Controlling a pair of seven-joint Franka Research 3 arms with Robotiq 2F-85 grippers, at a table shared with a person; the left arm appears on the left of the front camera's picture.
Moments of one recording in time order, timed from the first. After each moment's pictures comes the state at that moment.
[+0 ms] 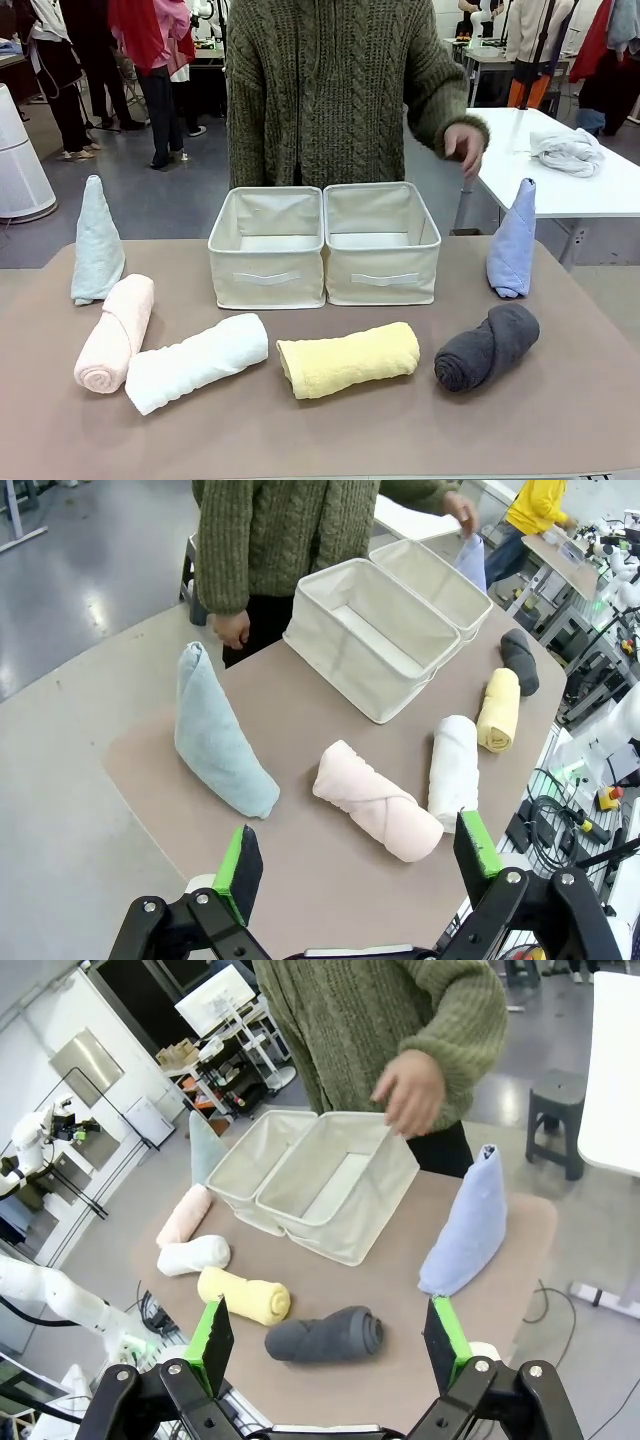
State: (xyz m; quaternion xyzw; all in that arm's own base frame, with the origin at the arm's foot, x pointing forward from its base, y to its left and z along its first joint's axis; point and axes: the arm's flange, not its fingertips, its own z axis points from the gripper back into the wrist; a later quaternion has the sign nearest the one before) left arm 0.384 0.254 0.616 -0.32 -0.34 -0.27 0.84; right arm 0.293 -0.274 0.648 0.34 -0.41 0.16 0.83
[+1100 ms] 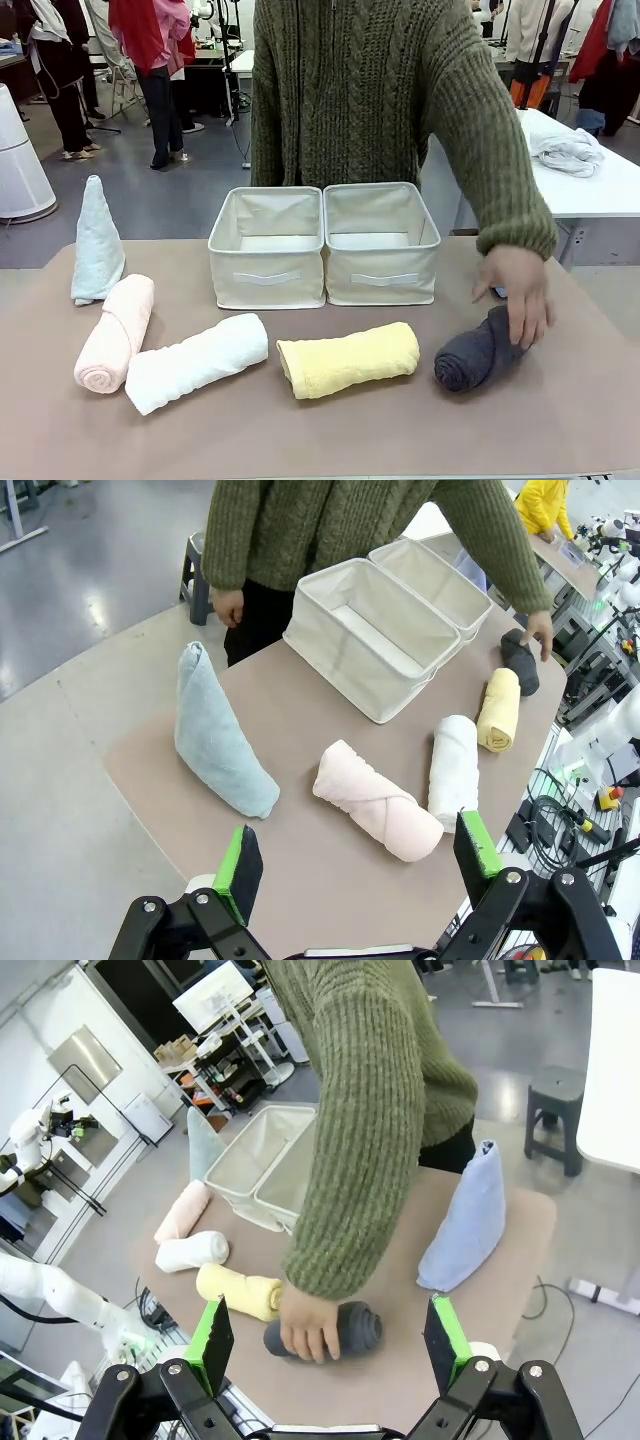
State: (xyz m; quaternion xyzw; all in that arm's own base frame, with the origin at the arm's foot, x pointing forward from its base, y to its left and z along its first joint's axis) left arm 0.384 0.254 0.616 -0.32 -0.34 -0.27 0.84; right arm 0.292 -0.274 0.647 0.34 -0.41 0.16 0.83
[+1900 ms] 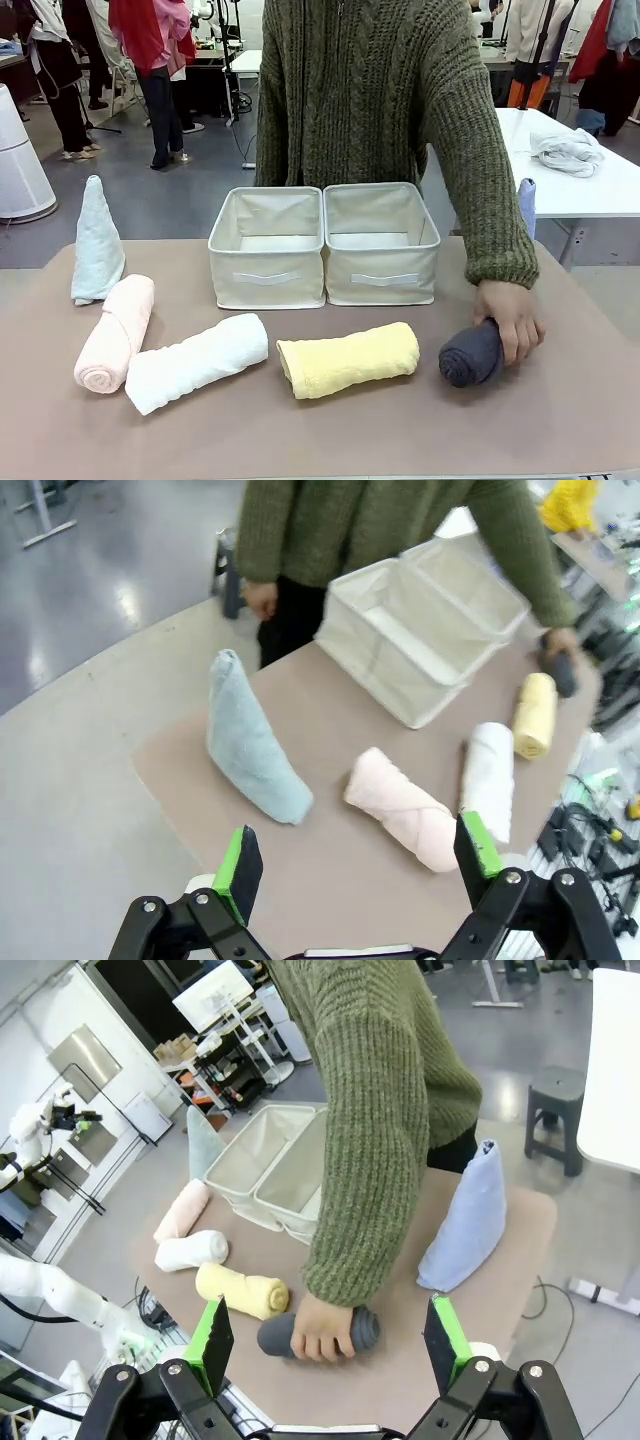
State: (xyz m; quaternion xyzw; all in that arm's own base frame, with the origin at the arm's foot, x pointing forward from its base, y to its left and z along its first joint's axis) left arm 0.408 0.232 0.630 -0.27 -0.35 -0.26 0.86; right arm 0.292 -0.273 0.648 0.34 -0.41 0.17 0.83
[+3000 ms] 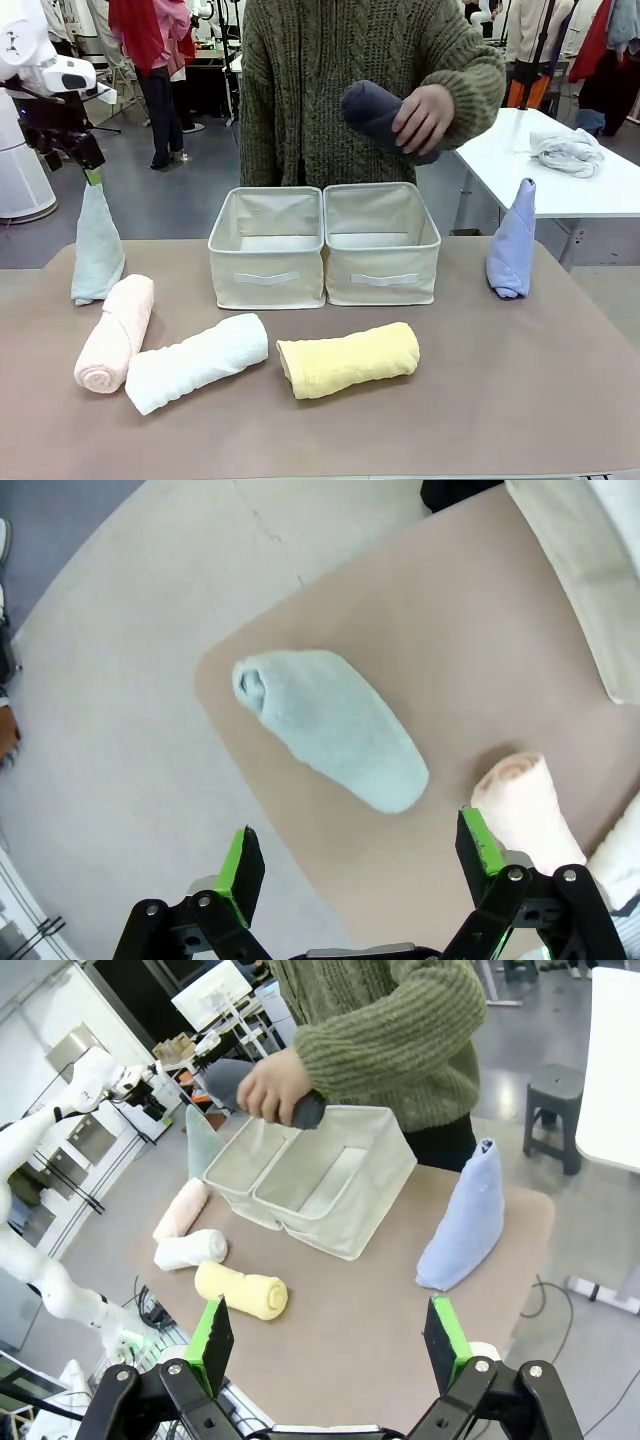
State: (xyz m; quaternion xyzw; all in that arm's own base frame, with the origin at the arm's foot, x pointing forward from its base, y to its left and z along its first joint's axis) left arm 0.603 0.004 0.532 0.05 -0.09 -0.20 0.97; right arm 0.293 -0.274 0.648 0.34 -0.41 0.17 0.83
